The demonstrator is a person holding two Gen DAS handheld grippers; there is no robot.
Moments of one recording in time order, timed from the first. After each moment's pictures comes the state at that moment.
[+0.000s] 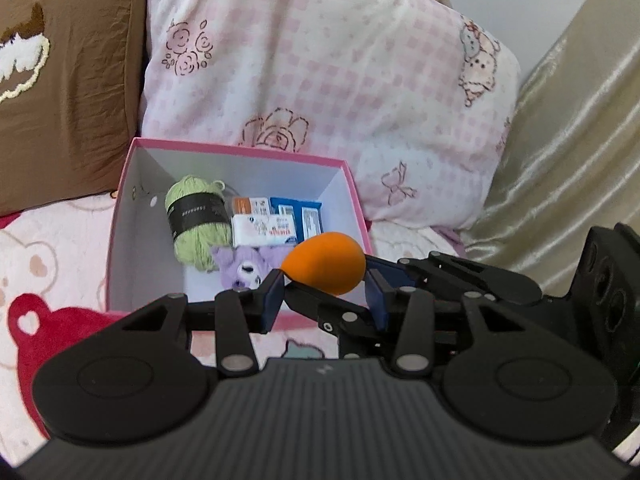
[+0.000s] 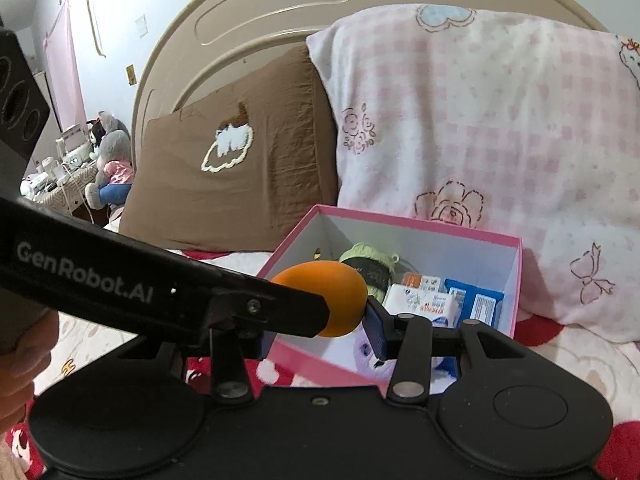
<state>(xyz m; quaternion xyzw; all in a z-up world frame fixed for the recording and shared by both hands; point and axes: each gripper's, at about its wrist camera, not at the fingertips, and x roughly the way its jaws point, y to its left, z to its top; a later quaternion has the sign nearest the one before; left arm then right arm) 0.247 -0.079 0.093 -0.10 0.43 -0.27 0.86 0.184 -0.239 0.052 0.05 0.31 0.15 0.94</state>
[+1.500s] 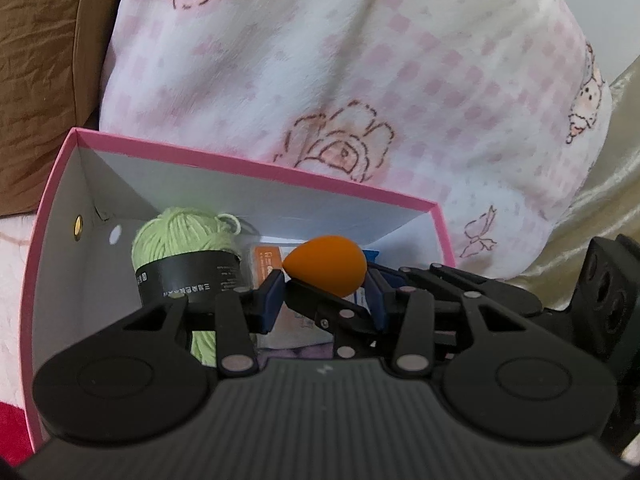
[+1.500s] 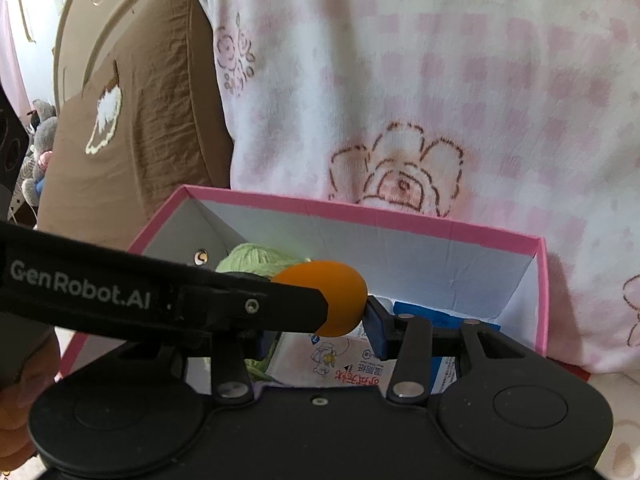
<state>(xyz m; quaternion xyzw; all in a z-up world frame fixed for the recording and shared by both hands) 0.403 -0.101 -0.020 -0.15 0.46 -0.27 0.83 0.349 -0.283 -0.039 0.06 0.37 0.11 0.92</state>
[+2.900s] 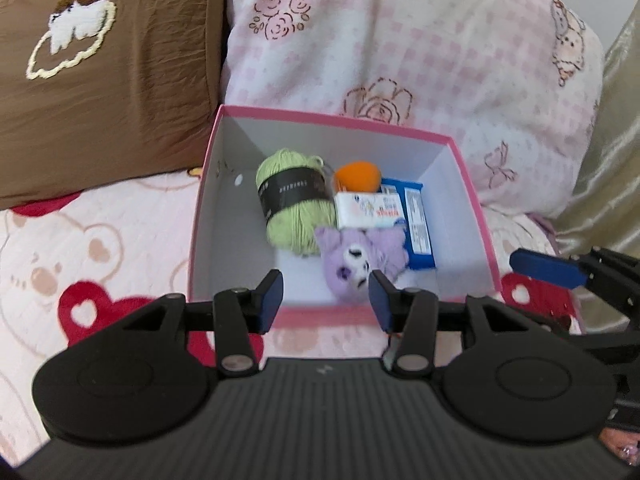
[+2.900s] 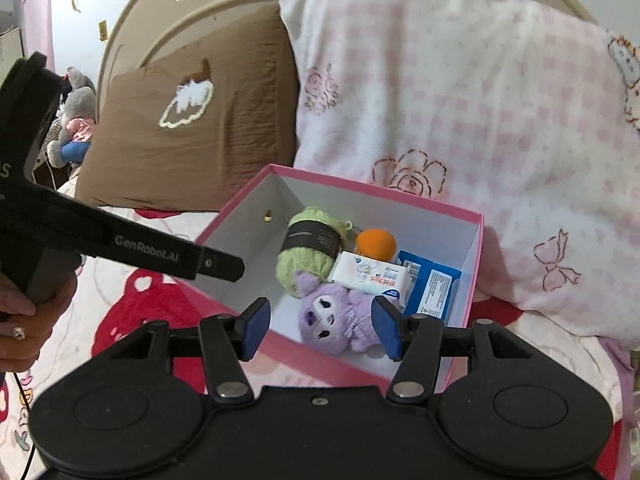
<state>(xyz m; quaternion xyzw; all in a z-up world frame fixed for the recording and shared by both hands) 0.261 -0.047 0.044 -0.05 0.45 -0.18 0.87 0.187 -0.253 0.047 -0.01 0.35 0.11 0.93</state>
